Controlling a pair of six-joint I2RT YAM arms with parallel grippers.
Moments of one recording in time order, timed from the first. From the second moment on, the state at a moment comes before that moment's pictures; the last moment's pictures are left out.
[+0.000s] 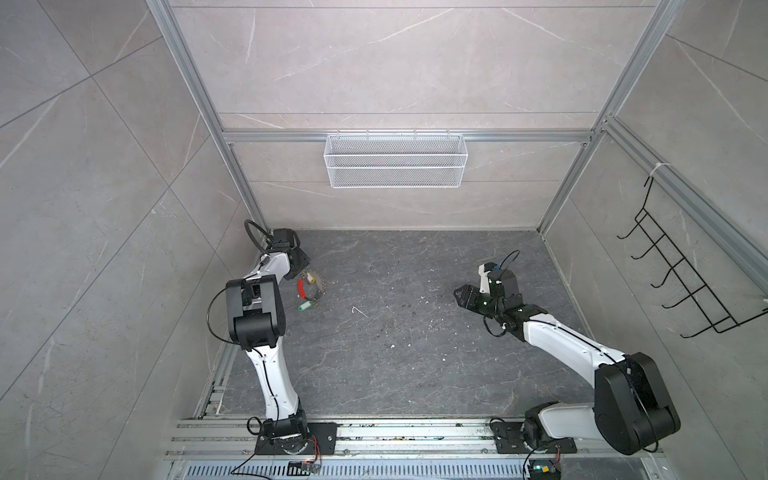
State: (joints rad) left arm 0.12 2.10 1.57 -0.41 -0.01 -0.63; right arm 0.31 1.37 0.76 -0.08 -0.15 0.57
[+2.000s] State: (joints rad) left arm -0.82 1.59 1.06 -0.25 -0.01 -0.55; right arm 0.31 1.34 0.77 -0.13 -0.11 0.58
